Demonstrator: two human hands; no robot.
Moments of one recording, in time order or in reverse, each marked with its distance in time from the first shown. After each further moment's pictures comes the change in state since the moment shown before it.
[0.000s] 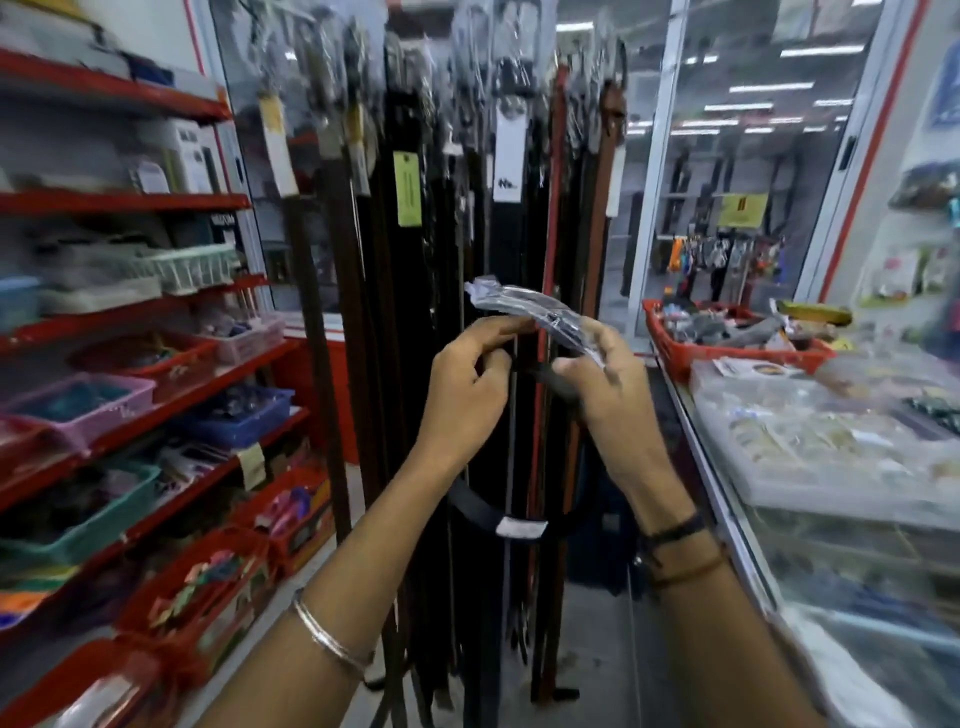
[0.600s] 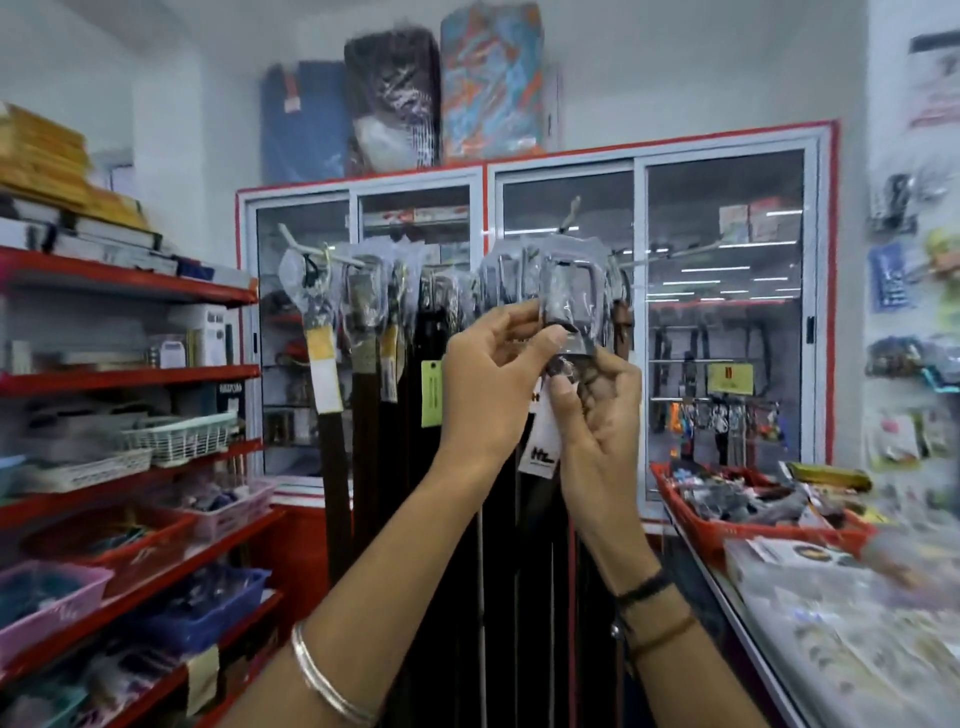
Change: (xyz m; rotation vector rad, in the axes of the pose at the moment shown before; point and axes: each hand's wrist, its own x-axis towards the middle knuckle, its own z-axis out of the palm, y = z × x) left_hand 0.143 0.078 -0.029 -0.261 0.104 0.189; right_hand 0.124 -0.049 0.065 0.218 0.187 -0.456
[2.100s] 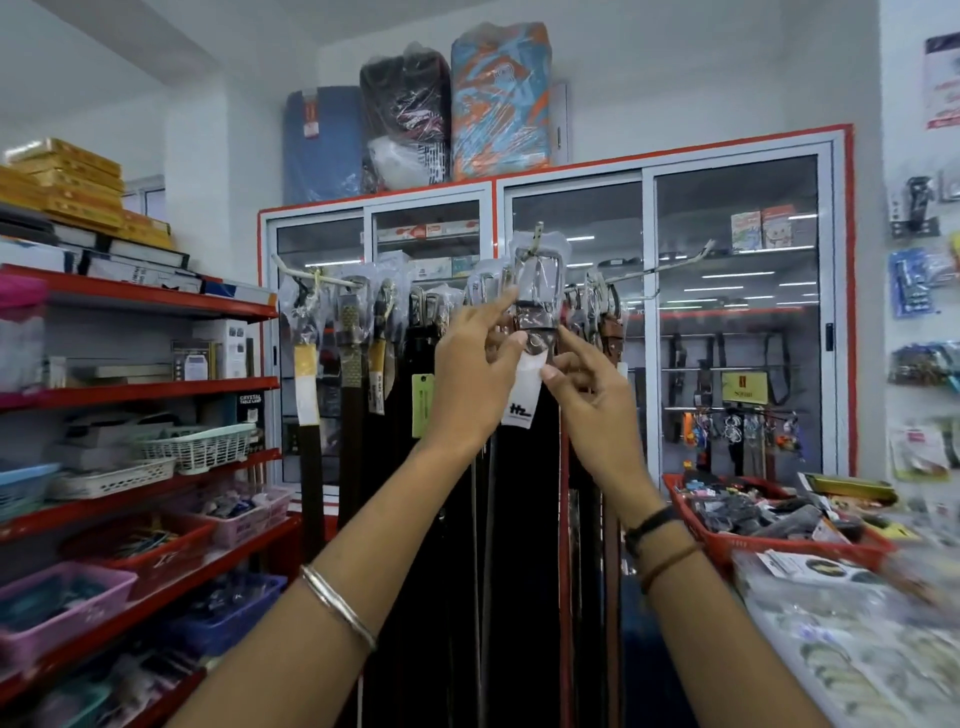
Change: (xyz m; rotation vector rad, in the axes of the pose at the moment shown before) left_hand 0.027 -0.011 0.015 0.543 0.007 0.180; right_hand 0.053 0.014 -0.039 -0.306 -0.111 0.069
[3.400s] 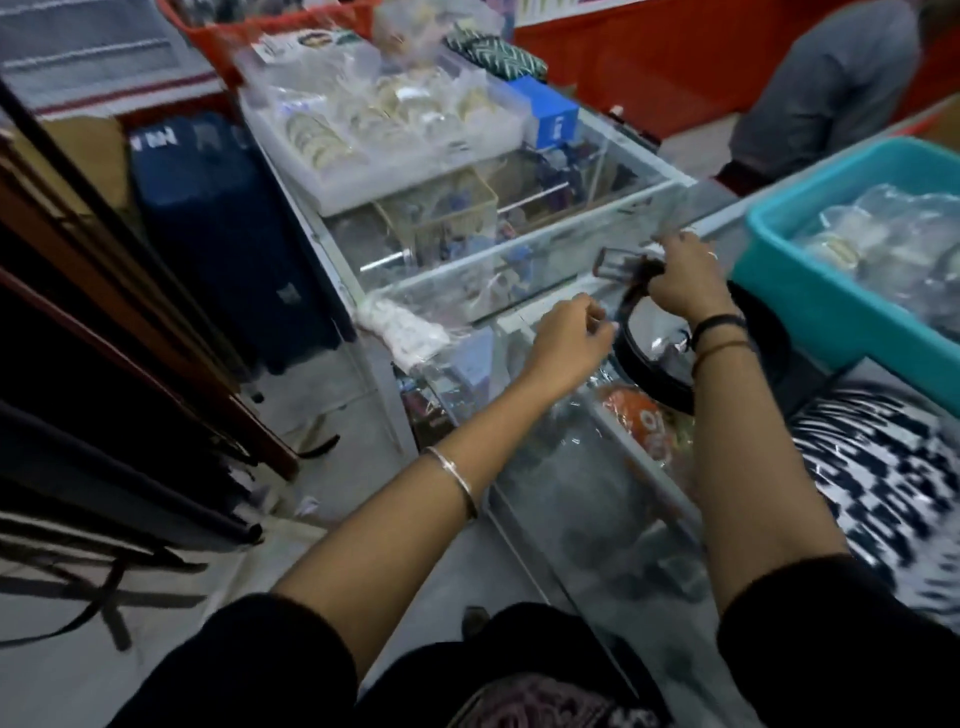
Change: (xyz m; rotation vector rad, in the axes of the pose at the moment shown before) left_hand -0.476 0.230 0.324 -0.478 -1.352 -0.521; right_hand -0.382 -0.010 -0.525 -1.494 -0.048 1.257
